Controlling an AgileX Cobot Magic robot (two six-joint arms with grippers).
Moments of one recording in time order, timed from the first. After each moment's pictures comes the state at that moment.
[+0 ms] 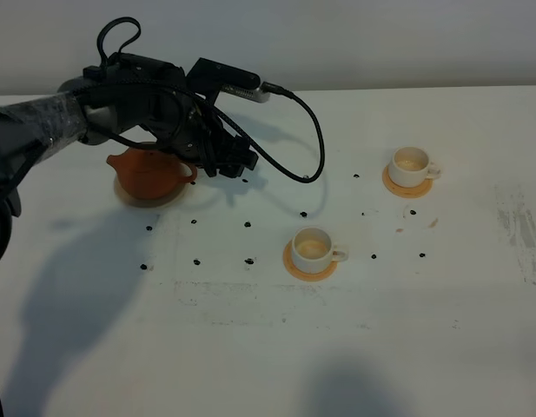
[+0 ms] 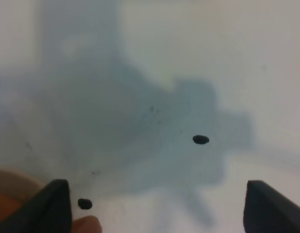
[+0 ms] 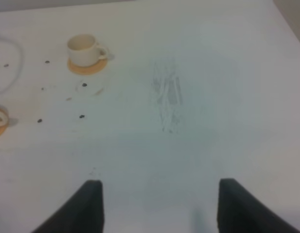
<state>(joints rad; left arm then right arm) -0.40 2.26 -1.73 -0.02 0.57 0.07 0.01 -0.01 -0.52 0.06 1.11 0.00</state>
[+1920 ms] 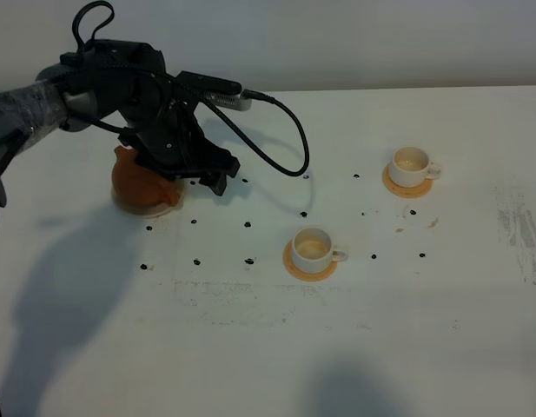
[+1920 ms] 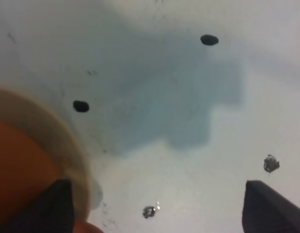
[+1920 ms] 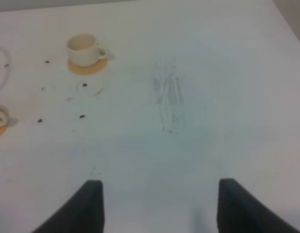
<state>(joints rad) -0.35 2.25 -1.78 -0.09 0.83 0.11 0.01 -0.01 -0.52 0.06 1.11 0.00</state>
